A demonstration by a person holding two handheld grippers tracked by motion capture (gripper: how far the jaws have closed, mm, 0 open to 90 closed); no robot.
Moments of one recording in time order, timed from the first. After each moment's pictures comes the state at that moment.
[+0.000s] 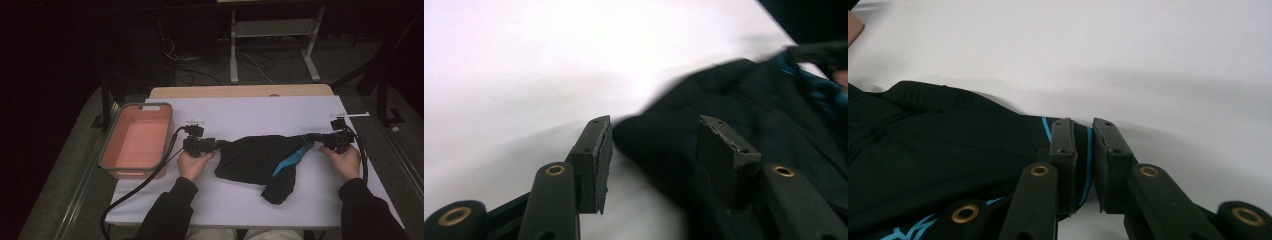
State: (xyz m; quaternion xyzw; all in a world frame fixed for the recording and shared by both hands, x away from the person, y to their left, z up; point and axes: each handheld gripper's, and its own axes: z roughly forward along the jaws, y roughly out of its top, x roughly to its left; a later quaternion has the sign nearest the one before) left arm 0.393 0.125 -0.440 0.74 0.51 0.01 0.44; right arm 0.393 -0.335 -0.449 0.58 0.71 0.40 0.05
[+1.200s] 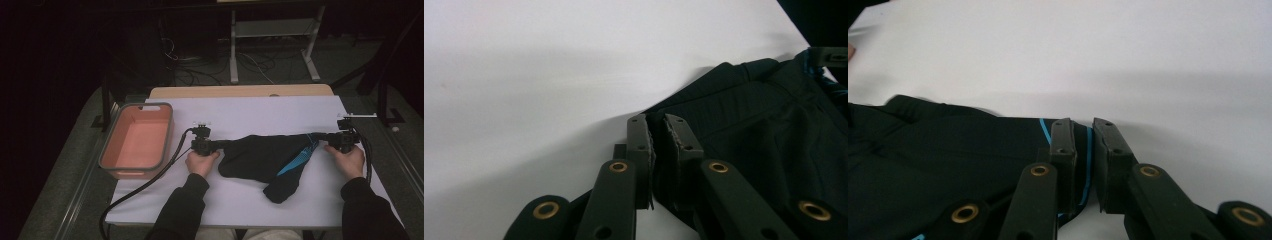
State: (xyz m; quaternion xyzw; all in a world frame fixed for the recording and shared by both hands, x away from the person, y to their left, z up) left arm 0.404 0.109 -0.466 0.73 0.52 -0.01 0.44; right arm 0.397 -0.354 -0.457 0.61 0.68 0.41 0.05
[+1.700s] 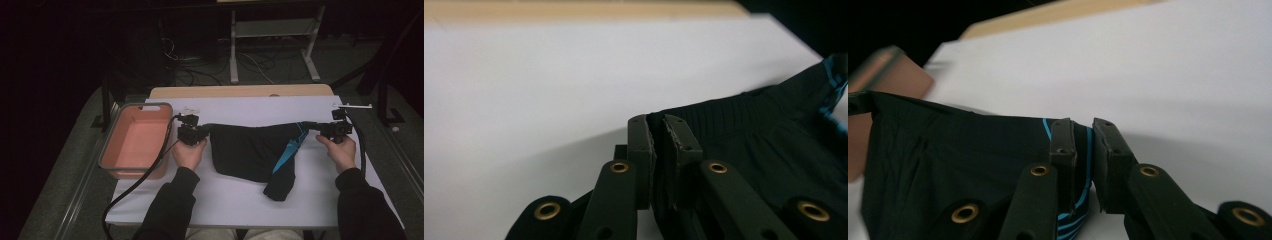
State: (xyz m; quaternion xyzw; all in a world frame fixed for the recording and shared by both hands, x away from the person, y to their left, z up) left arm 0.395 0.142 -0.390 0.73 0.49 0.13 0.46; right arm 0.416 -0.329 -0.431 0.56 0.67 0.49 0.02
